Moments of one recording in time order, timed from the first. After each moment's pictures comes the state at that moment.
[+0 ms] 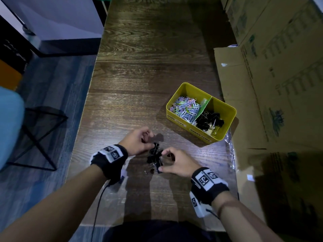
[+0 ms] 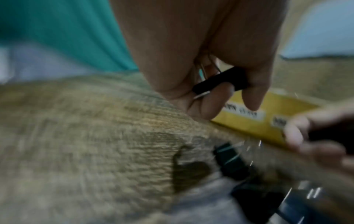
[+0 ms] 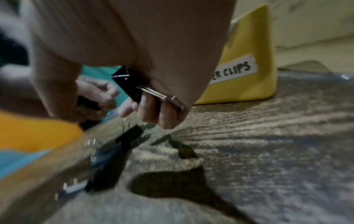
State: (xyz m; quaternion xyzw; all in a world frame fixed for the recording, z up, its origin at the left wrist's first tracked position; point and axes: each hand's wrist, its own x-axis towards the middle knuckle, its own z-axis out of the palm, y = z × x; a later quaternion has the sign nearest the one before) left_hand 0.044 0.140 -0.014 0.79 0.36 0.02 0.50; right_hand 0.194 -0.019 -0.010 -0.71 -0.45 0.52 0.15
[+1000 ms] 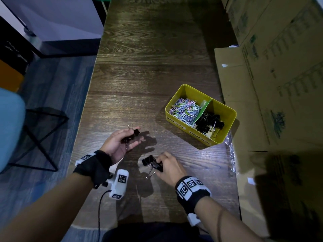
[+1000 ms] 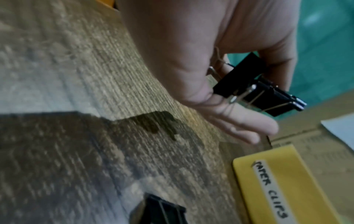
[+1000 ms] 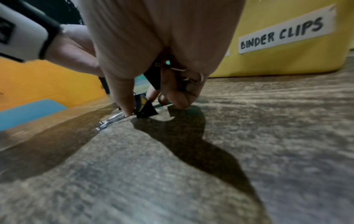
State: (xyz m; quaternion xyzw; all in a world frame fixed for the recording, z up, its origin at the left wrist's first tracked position) left_hand 0.017 0.147 0.004 0.29 0.46 0.20 0.82; right_hand 0.155 -0.014 -0.038 -0.74 -0.53 0.39 0.12
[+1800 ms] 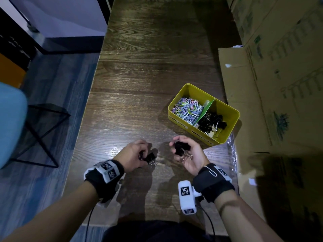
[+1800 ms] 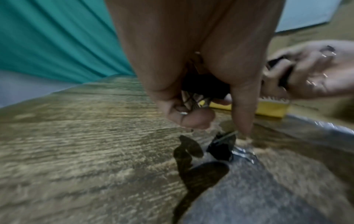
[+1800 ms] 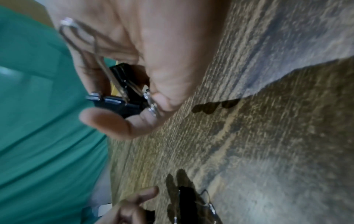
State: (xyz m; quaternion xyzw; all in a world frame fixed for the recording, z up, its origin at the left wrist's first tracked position) left_hand 0.013 0.116 -0.014 0.86 0.32 -0.08 0.39; right_hand 0.207 -0.004 0.002 -0.45 0.02 0.67 0.59
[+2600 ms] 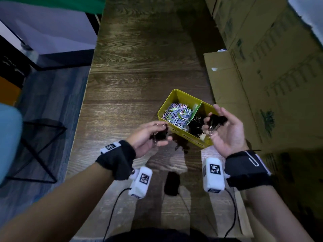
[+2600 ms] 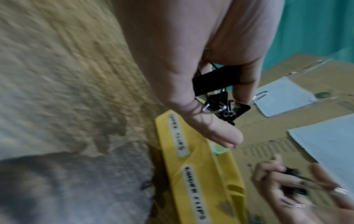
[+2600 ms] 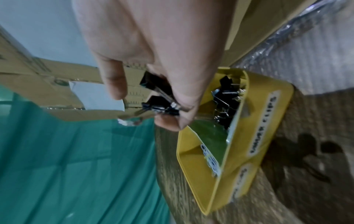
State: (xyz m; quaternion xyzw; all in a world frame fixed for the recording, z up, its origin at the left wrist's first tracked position) left_hand 0.118 0.119 0.054 0.38 0.41 0.08 0.83; right_hand 0.306 -0.016 0.070 -0.41 0.07 0.51 0.76
